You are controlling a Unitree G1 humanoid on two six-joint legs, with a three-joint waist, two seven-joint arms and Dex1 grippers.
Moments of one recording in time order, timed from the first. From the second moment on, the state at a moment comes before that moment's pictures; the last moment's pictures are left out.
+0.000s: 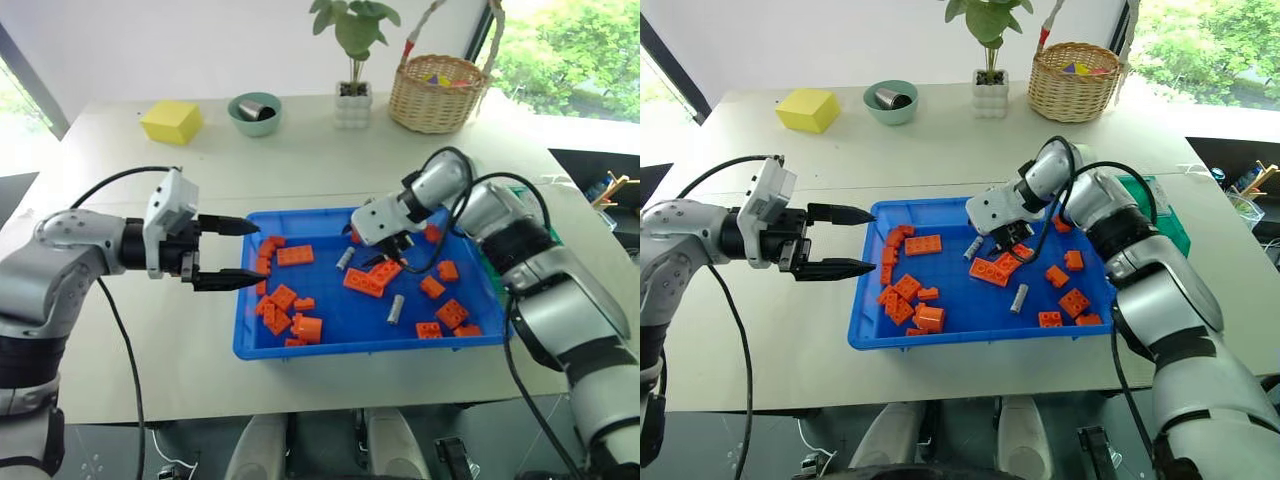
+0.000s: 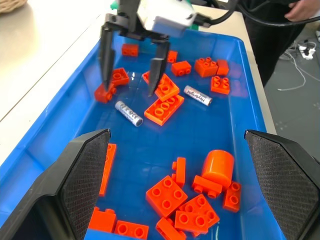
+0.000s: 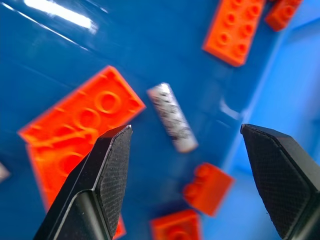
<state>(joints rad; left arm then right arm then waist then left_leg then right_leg) -0.46 0.90 0.10 -0.26 -0.67 0.67 -1.24 -1.21 -0.52 0.58 0.80 -0.19 -0.42 1.40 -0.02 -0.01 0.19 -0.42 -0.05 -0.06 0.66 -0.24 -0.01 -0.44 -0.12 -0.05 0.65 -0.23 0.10</state>
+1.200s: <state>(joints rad) -0.49 0.90 0.09 -0.25 -0.69 0.68 -1.23 -1.09 -0.46 0.38 0.74 -0.14 -0.26 1.45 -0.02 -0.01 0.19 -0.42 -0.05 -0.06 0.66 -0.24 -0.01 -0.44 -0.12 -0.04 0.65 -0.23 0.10</state>
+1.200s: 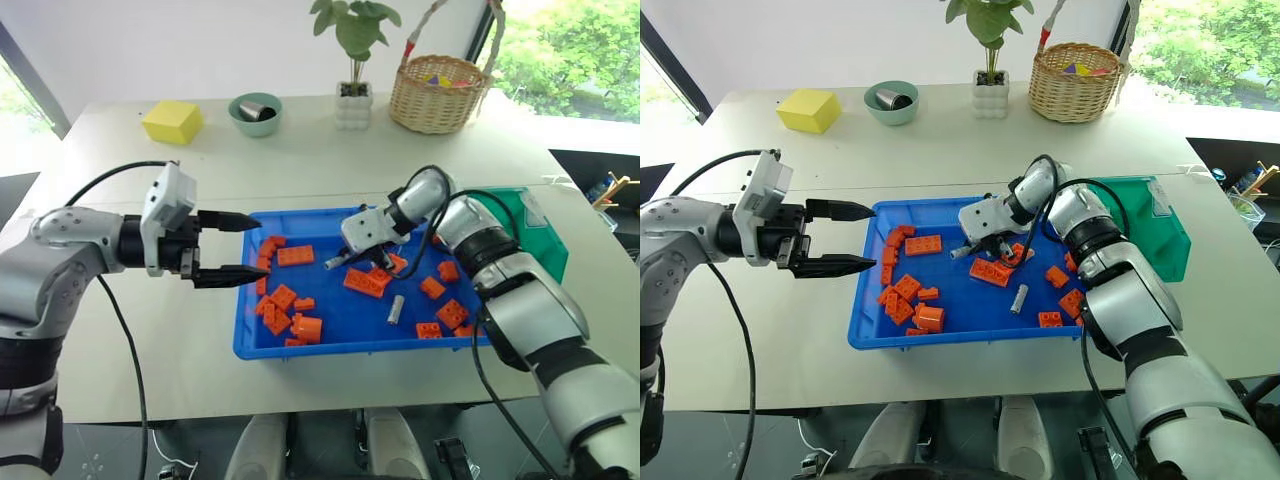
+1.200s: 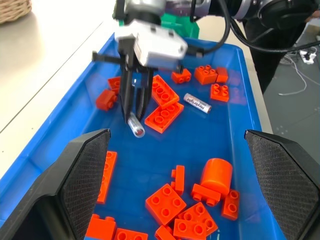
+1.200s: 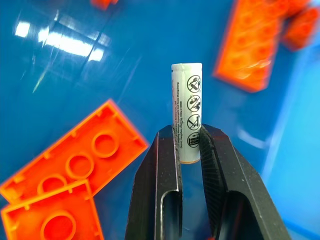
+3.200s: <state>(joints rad) -0.60 0.80 -0.02 -0.13 -0.62 0.63 -1.29 -0.66 -1.00 0.23 -0.13 0.22 0.39 1.30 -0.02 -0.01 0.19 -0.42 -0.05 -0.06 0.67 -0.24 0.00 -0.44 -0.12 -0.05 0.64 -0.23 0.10</state>
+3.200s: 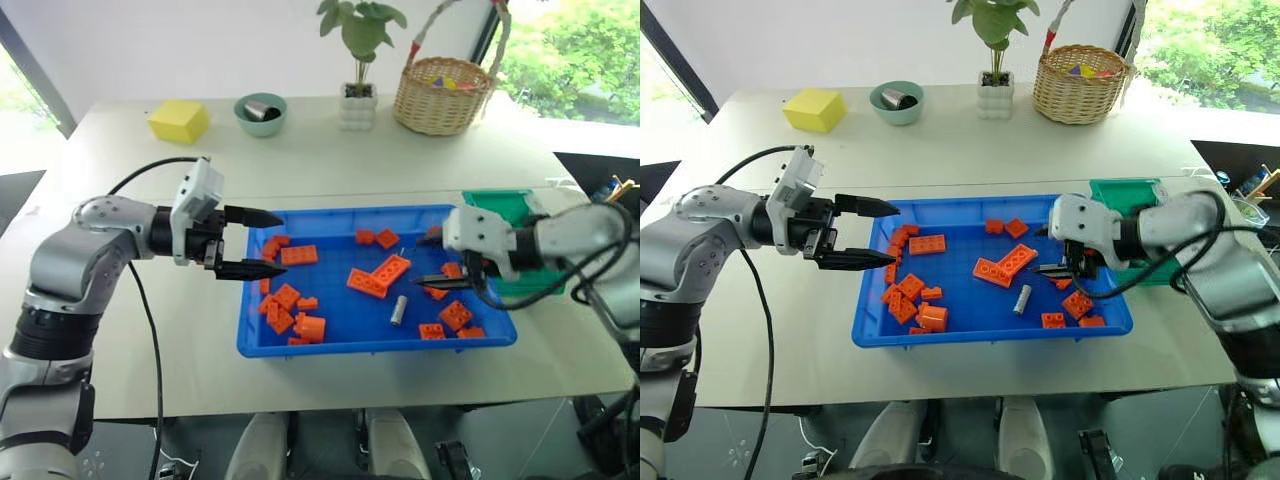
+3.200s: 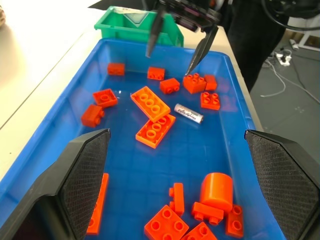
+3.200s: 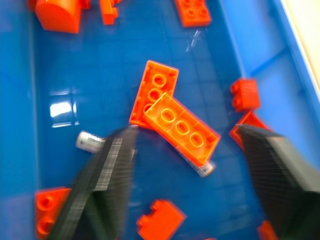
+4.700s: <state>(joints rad) -0.50 0.84 0.08 -0.27 -0.71 0.71 -1.18 -1.27 -0.44 0.53 0.98 -0.12 -0.28 1.60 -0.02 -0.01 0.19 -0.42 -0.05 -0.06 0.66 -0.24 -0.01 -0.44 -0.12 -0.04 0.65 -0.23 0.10</state>
